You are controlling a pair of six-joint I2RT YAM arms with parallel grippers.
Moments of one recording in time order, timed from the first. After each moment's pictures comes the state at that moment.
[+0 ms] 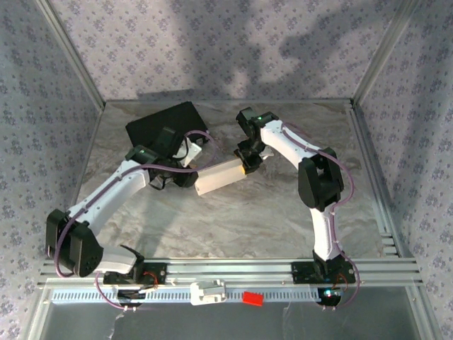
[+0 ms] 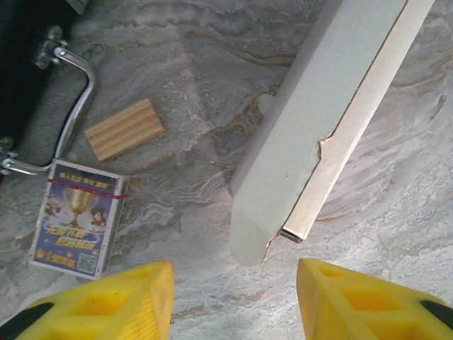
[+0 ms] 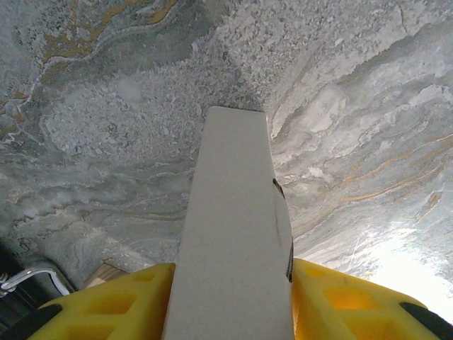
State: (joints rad) left arm -0.53 1.37 1.17 -0.88 0.07 0.13; right arm 0.52 2.09 1.80 -1.12 -0.25 1.62
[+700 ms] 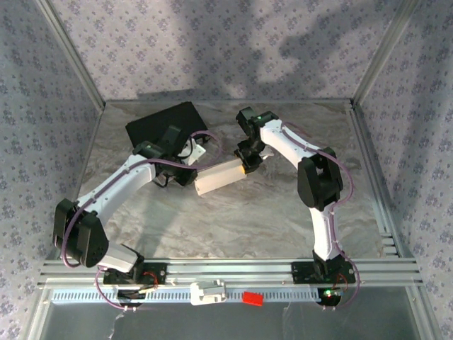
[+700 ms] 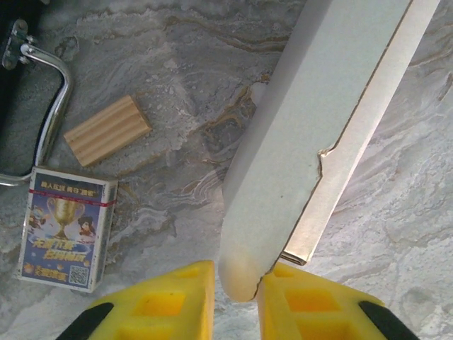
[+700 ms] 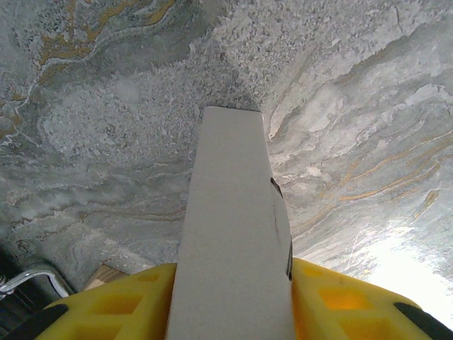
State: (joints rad) left arm -0.53 1.44 1.21 -0.91 0.08 0.18; right arm 0.52 2.10 1.82 -1.13 -0.25 1.62
